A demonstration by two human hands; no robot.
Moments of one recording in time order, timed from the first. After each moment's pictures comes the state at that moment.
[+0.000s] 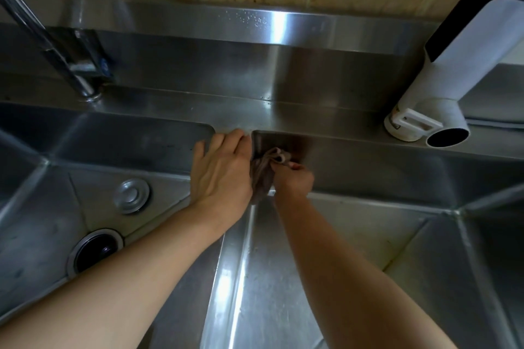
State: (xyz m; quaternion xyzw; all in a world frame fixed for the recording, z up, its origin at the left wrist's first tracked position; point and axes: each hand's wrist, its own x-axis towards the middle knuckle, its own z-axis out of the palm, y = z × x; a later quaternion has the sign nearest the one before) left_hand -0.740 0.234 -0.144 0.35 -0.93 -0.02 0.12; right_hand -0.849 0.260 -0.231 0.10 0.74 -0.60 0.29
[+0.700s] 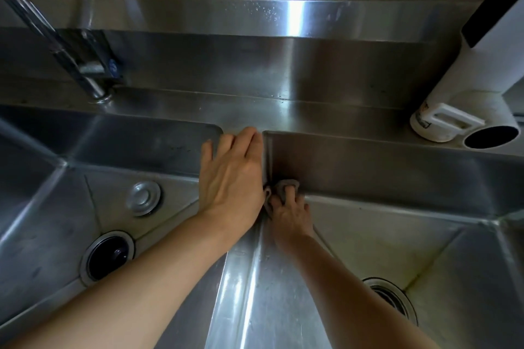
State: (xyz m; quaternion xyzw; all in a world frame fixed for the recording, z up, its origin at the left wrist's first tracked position) left_hand -0.743 0.237 -0.144 0.37 -0.93 0.00 0.04; right_hand -0.827 0.294 -0.314 -0.48 0.85 -0.05 0.19
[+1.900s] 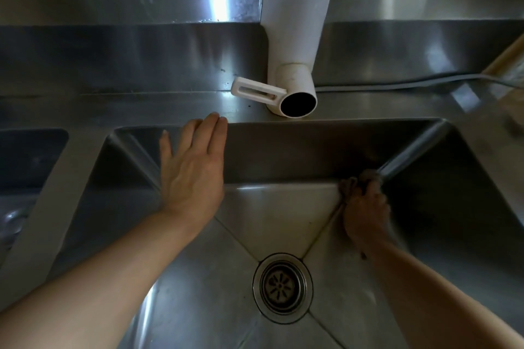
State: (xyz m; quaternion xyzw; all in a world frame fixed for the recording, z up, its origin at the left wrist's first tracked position) left_hand -0.852 0.314 -0.180 0.30 -0.95 0.02 0.13; right_hand -1.043 0.525 -0.318 -0.23 0.97 0.03 0.10
